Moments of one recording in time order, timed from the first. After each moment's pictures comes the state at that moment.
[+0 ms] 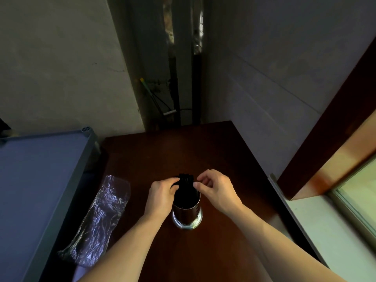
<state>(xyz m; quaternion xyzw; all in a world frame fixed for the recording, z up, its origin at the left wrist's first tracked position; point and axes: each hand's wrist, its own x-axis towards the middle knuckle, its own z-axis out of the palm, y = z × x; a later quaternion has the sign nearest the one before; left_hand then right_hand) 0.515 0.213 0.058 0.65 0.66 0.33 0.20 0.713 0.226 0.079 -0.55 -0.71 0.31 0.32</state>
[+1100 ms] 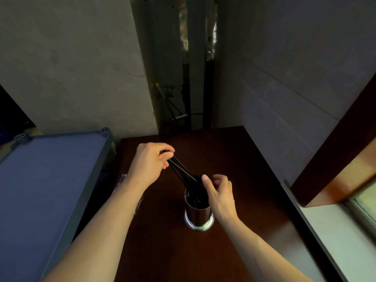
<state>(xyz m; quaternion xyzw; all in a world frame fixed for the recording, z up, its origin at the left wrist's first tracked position) 0.450 0.224 0.180 0.67 0.63 0.36 0.15 0.661 0.203 0.067 -0.63 -0.51 0.43 0.40</state>
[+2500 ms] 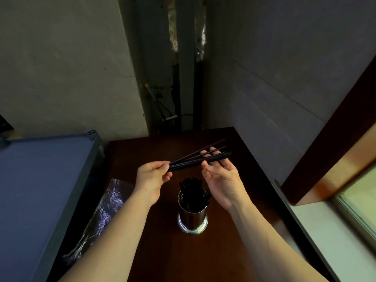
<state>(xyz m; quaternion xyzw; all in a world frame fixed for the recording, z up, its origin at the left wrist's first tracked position) 0.474 0.243 0.117 0.28 0.59 0.55 0.52 0.679 0.230 0.124 -0.21 -0.23 0.74 0.59</state>
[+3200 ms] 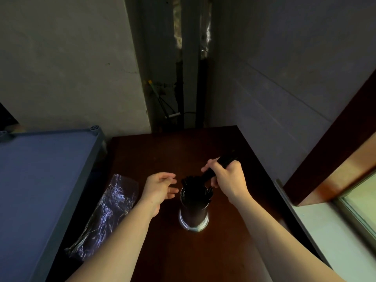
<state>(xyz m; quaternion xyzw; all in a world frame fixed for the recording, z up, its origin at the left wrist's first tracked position) 0.472 0.225 0.077 0.35 0.64 0.44 0.53 0.685 0.235 0.124 -0.53 -0.53 0.45 0.49</state>
